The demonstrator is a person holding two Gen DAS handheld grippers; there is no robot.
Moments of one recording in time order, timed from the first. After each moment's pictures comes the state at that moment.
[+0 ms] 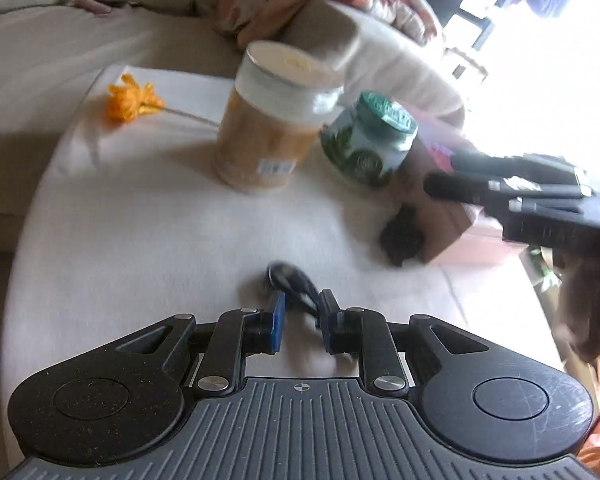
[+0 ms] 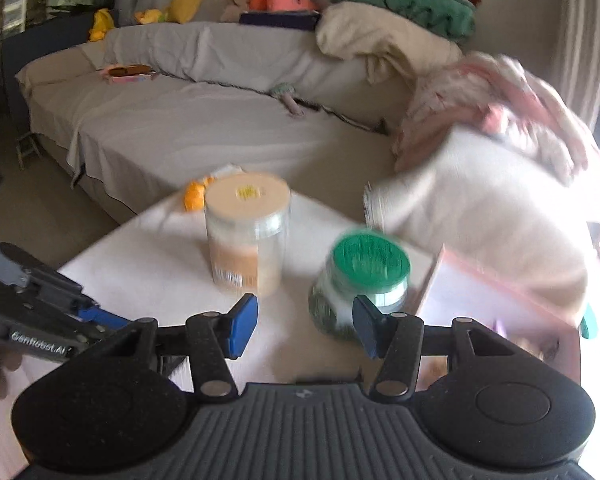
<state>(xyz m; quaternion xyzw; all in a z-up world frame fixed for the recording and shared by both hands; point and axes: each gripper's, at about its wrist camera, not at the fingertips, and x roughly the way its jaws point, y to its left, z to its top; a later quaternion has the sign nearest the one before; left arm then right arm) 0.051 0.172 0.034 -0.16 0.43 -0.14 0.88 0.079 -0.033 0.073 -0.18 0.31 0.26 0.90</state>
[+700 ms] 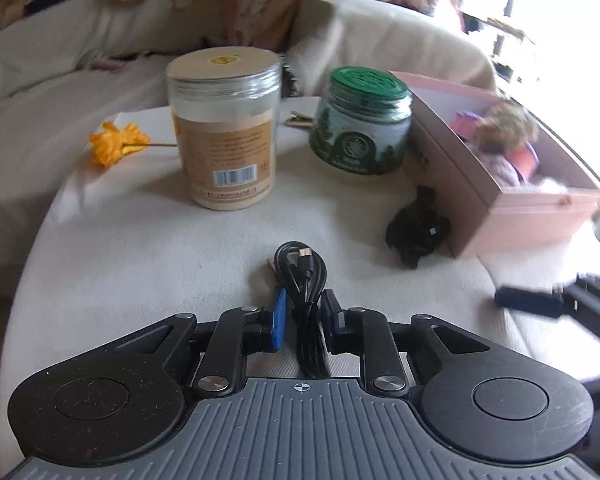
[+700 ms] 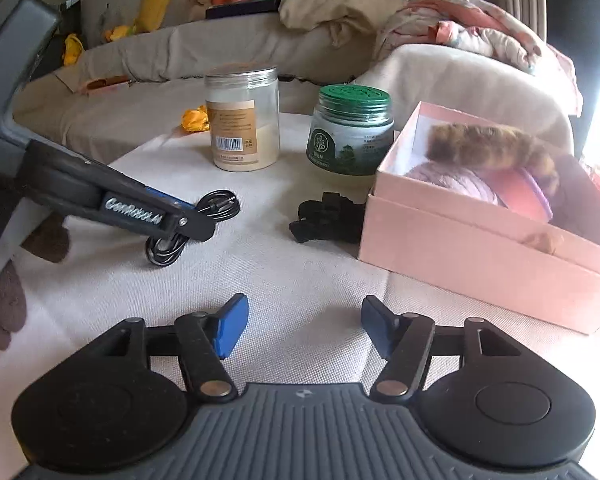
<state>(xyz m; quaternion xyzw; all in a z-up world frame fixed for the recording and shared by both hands) 0.069 0.091 0.026 -0.05 0.41 -0.05 0.91 0.018 -0.088 -0.016 -0.11 0.31 0.25 0.91</state>
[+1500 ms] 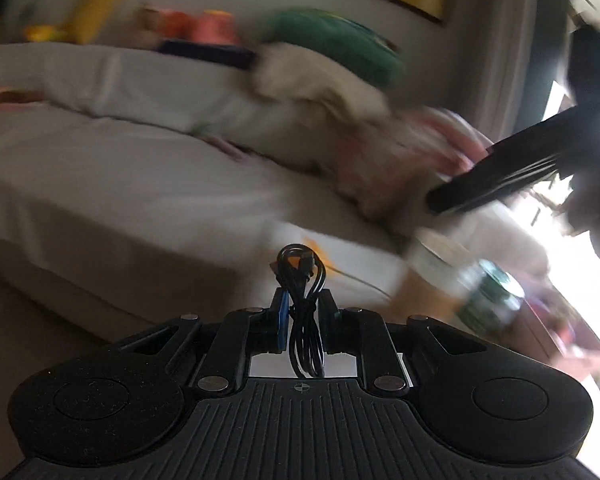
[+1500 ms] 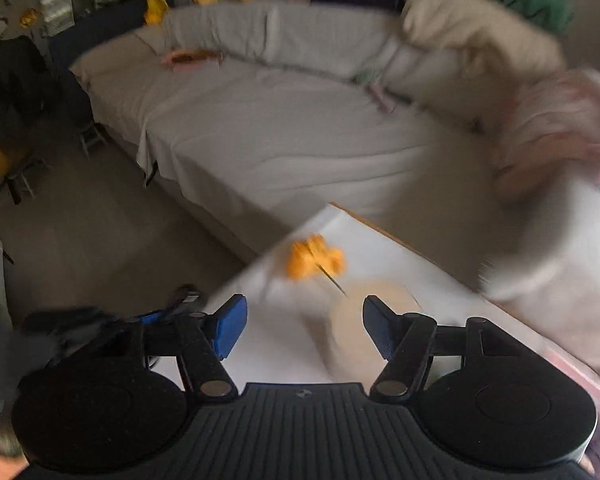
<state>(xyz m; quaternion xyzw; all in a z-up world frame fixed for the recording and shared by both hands) 0.000 0.282 0.055 -0.19 0.21 0.05 0.96 0.174 0.147 0.138 -0.19 0.41 0.35 0.82</state>
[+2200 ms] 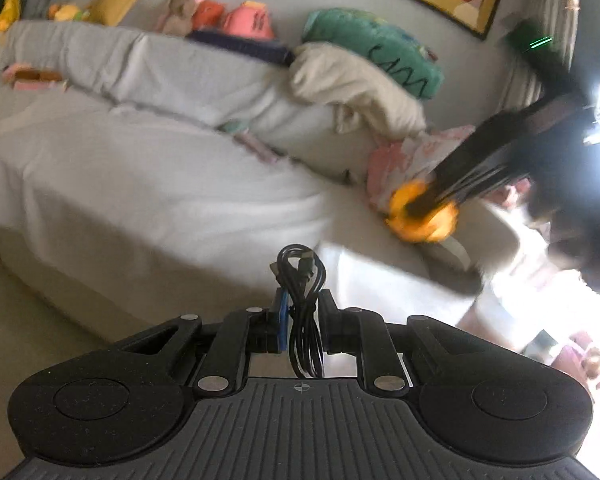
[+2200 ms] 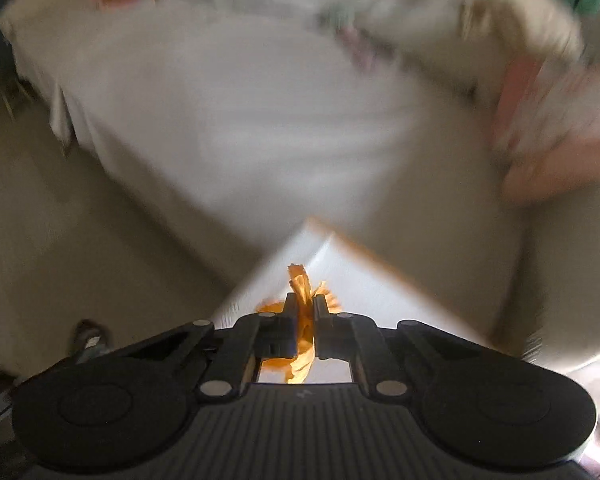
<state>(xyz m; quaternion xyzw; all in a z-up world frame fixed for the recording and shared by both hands) 0.050 0.326 0.053 -0.21 0.21 0.06 0.95 0.218 0.235 0.129 -0.25 0.38 0.27 0.85</state>
